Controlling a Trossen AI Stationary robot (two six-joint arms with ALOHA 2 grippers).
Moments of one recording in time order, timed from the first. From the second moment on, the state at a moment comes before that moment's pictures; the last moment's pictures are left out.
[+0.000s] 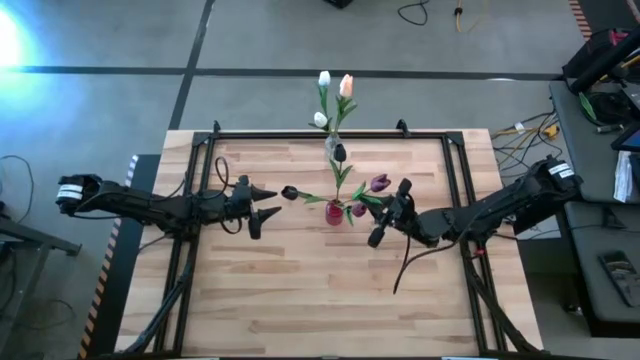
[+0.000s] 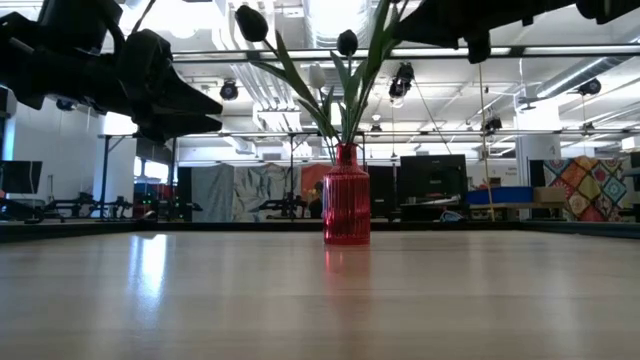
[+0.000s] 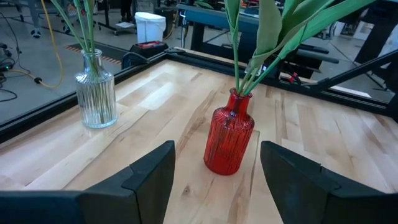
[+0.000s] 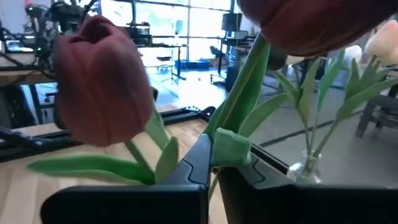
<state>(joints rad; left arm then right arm) -0.01 0.89 0.18 0.53 -0.30 -0.22 0.31 1.29 0.60 0.67 0.86 -0.02</state>
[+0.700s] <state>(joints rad) -0.01 0.89 0.18 0.53 -0.30 -0.22 0.22 1.34 0.64 0.66 0.75 0.00</state>
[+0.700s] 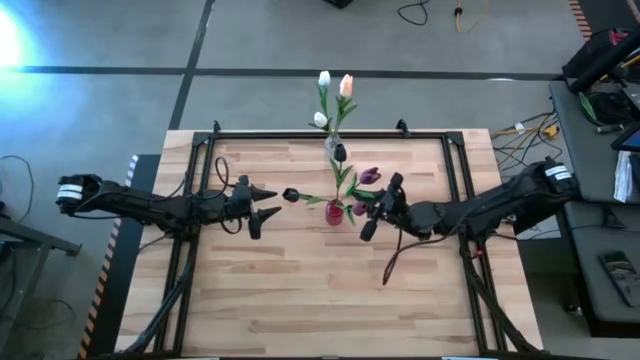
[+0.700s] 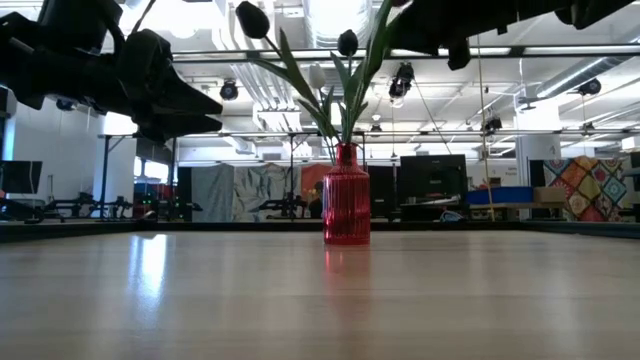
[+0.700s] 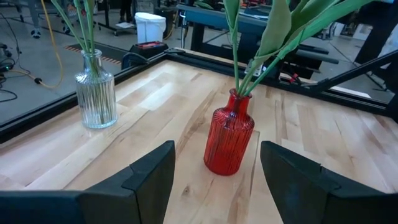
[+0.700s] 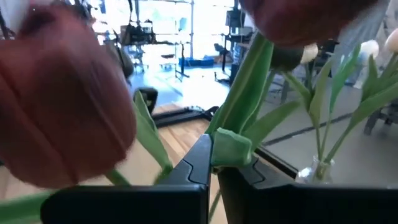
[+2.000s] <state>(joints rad) -0.01 0.89 0.18 0.53 -0.28 -0.22 0.20 1.48 1.06 -0.14 0.78 0.17</state>
